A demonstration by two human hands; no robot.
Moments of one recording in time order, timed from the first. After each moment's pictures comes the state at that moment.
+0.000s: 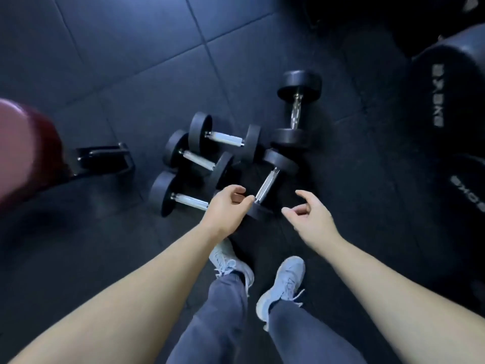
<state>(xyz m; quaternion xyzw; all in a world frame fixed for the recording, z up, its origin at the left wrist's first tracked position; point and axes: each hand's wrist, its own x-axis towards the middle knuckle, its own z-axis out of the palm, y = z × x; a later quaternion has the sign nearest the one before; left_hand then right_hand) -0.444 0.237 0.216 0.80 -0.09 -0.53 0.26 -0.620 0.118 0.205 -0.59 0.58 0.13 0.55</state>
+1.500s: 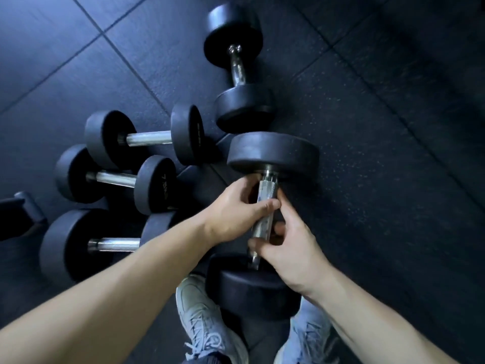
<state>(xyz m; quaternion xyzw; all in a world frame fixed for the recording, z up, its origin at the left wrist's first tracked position) -0.533 0.179 0.004 0.64 -0.32 -0.62 0.31 -0.690 0.175 0.036 -0.50 0.55 -0.05 0.67</state>
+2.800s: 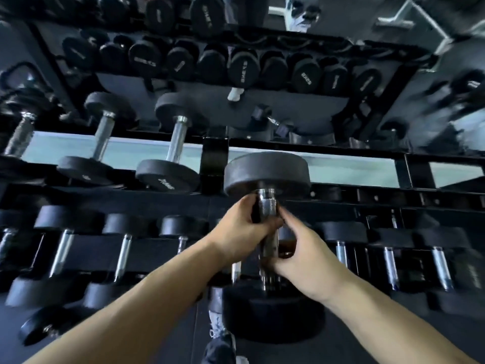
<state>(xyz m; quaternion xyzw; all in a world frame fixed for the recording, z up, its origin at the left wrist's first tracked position) -1.129 -0.083 0.681 0.38 -0.64 -0.63 0.19 -1.249 0.023 0.716 -0.43 0.72 -0.31 0.45</state>
